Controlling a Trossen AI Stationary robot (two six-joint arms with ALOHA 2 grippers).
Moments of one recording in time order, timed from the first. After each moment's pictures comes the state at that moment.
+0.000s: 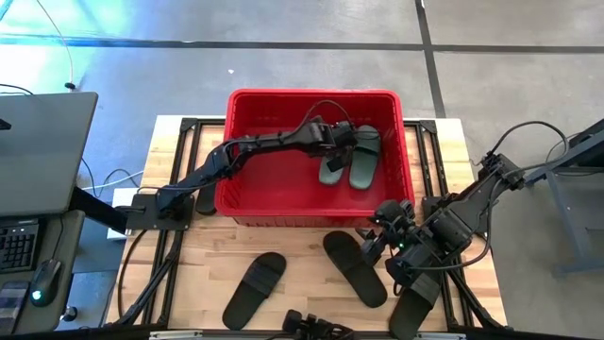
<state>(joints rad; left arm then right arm) 0.39 2.50 2.34 -1.02 -0.55 -0.11 0.70 1.53 1.63 -1.31 0.75 1.41</state>
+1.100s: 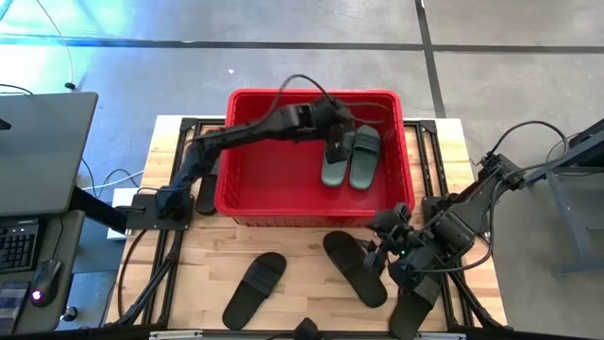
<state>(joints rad) 0.35 2.19 2.34 -0.89 -0.31 0.29 0.73 1.53 1.63 -1.25 0.67 1.20</state>
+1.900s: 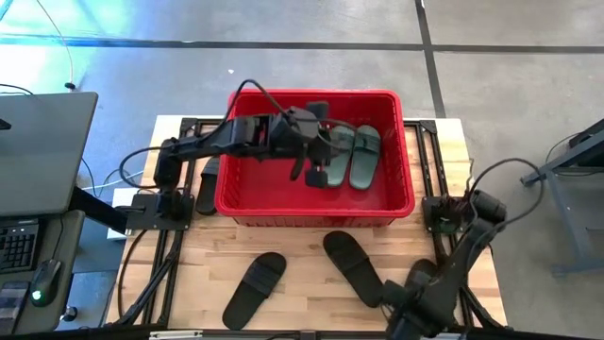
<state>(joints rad) 0.11 1.95 2.34 -0.89 -0.31 0.47 0.95 1.91 1.63 -1.35 -0.16 1.58</state>
